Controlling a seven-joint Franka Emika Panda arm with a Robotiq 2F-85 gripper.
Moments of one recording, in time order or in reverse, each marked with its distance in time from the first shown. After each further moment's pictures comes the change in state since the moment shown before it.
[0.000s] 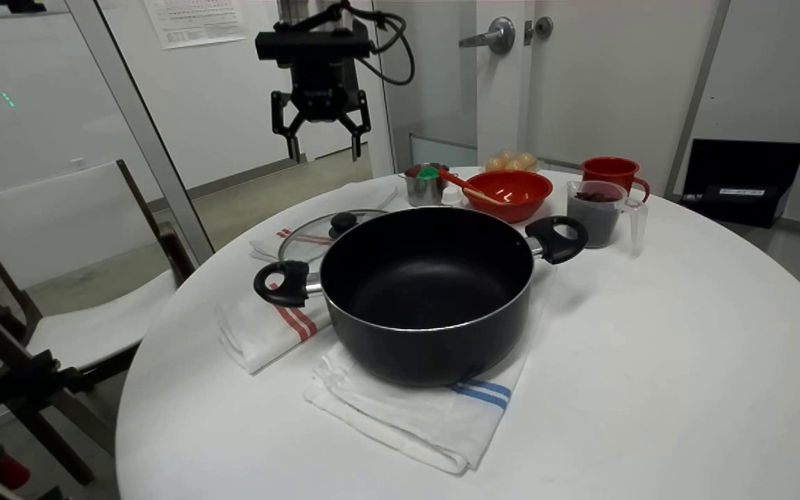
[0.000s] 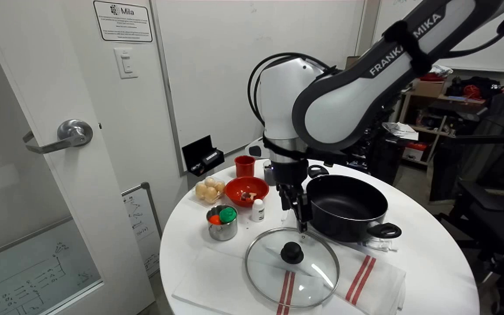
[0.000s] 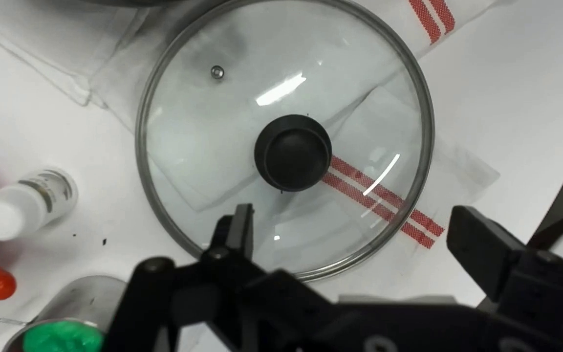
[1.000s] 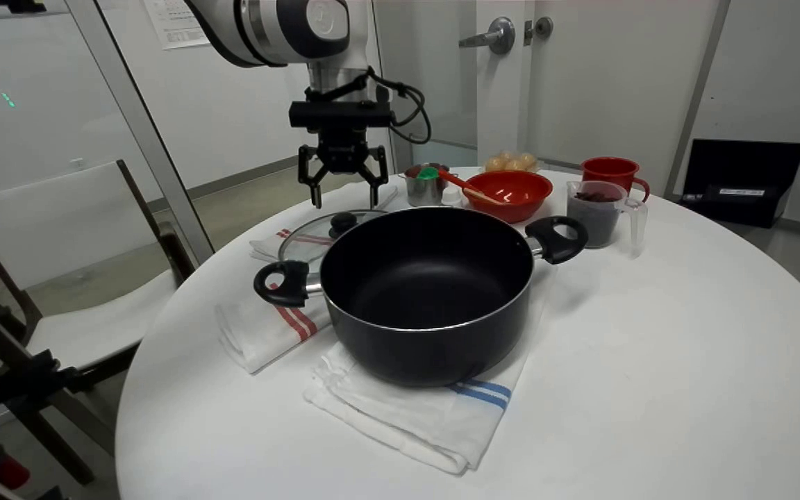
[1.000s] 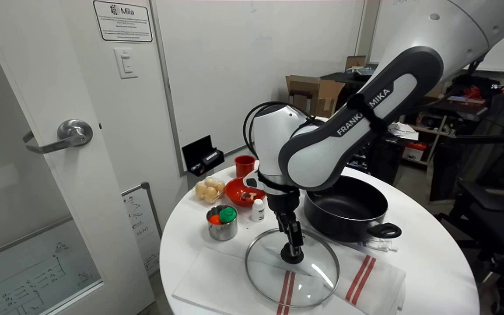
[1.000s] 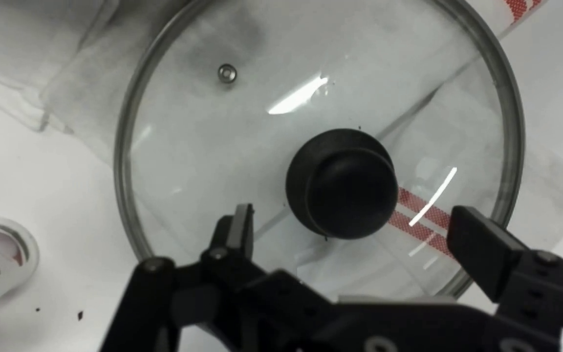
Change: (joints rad) arm 0.007 0.227 -0.023 0.174 -0.010 0.017 0.024
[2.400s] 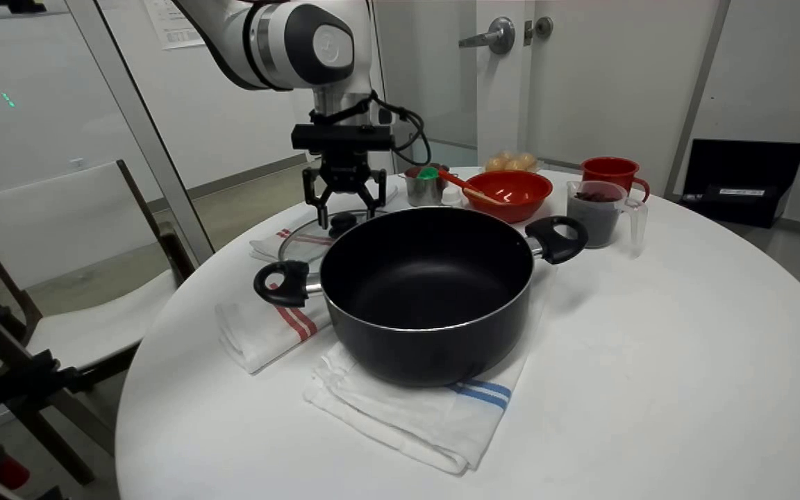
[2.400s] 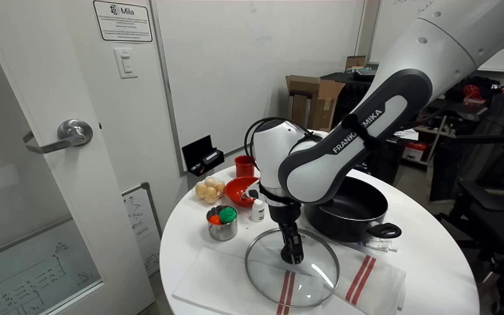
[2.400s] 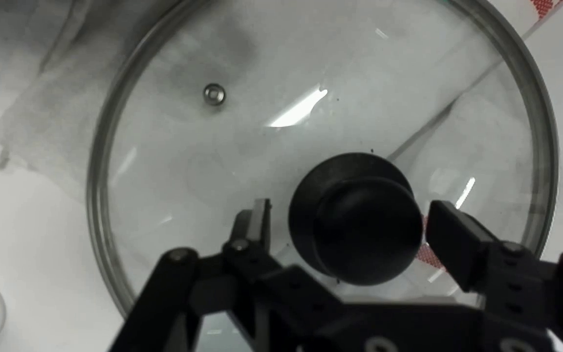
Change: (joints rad) arm 0.006 0.066 -0.010 0.038 -0.001 0.000 0.035
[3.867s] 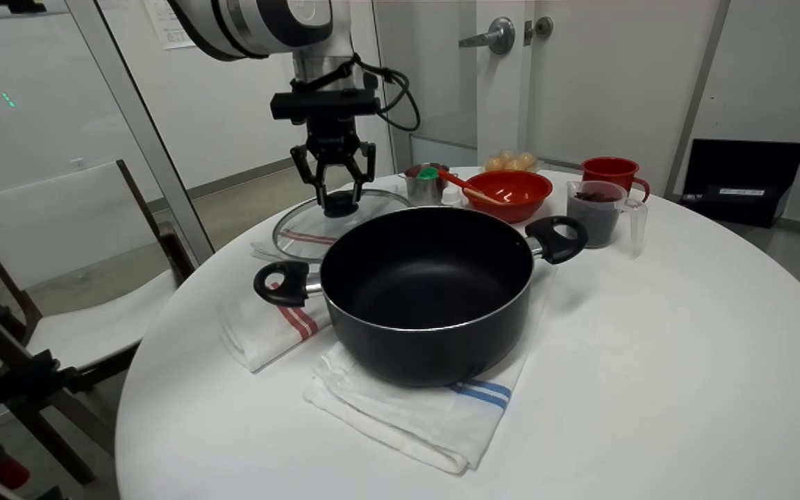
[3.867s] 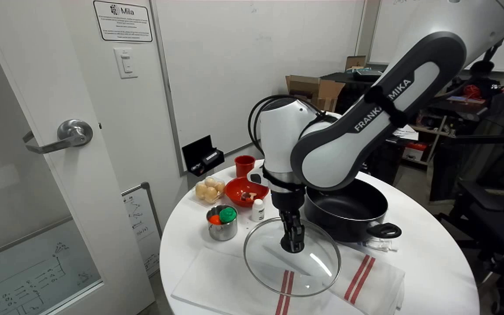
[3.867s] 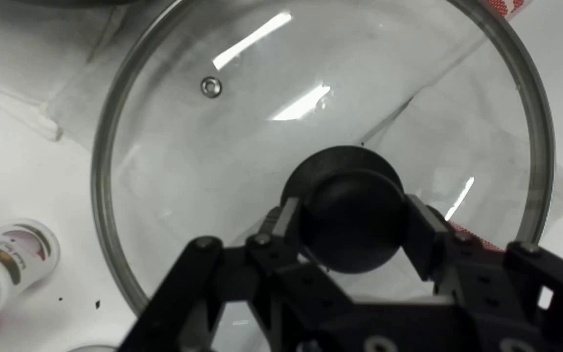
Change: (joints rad) arm 0.007 -0.152 0.001 -0.160 -0.028 0.080 0.040
